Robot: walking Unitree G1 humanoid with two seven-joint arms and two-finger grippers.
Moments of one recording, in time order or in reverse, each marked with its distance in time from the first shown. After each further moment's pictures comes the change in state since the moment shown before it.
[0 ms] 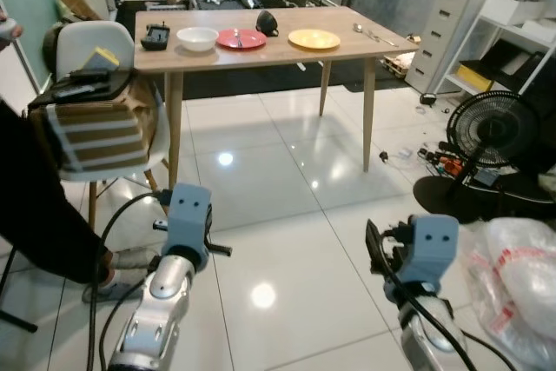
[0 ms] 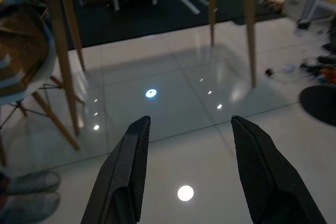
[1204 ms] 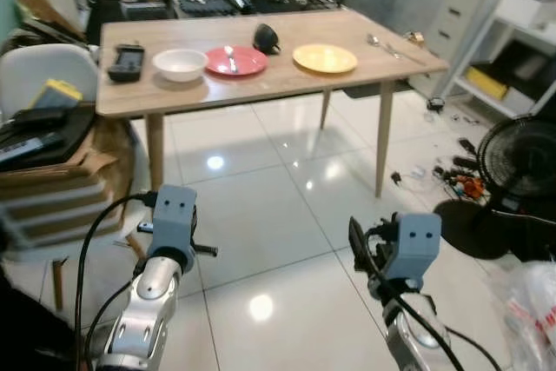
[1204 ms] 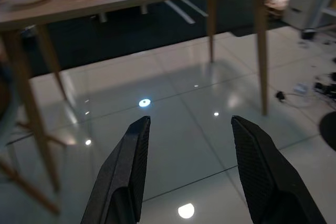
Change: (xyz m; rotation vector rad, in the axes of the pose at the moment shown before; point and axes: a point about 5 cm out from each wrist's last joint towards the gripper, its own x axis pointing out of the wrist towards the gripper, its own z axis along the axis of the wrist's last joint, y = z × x) left arm 0.000 0.000 0.000 0.002 0.001 -0.005; right arm 0.003 0.001 0.003 0.005 -0.014 -0.003
